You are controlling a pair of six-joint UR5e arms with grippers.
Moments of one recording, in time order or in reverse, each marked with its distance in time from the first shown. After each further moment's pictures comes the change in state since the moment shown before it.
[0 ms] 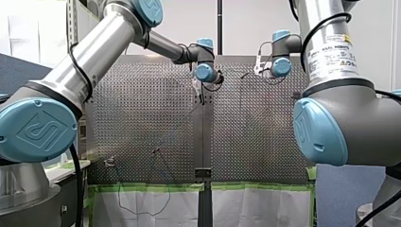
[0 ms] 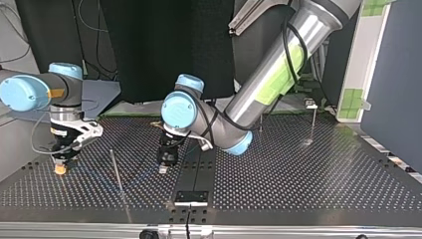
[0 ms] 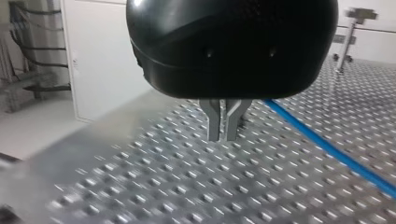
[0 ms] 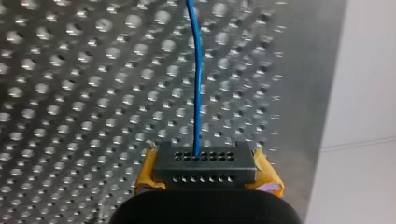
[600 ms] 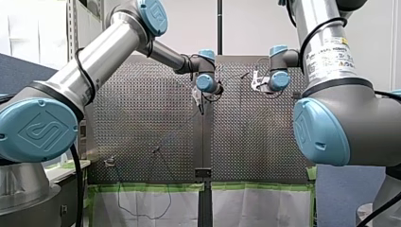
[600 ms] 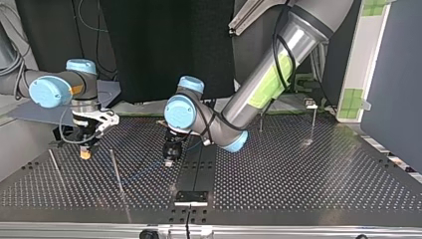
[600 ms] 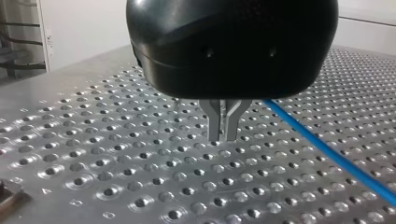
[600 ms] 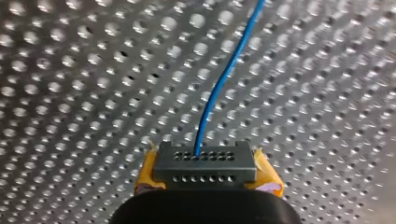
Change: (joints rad) left arm 0.007 -0.063 0.000 0.003 -0.013 -0.005; right arm 0.016 0.058 0.074 -0.017 -0.032 -0.016
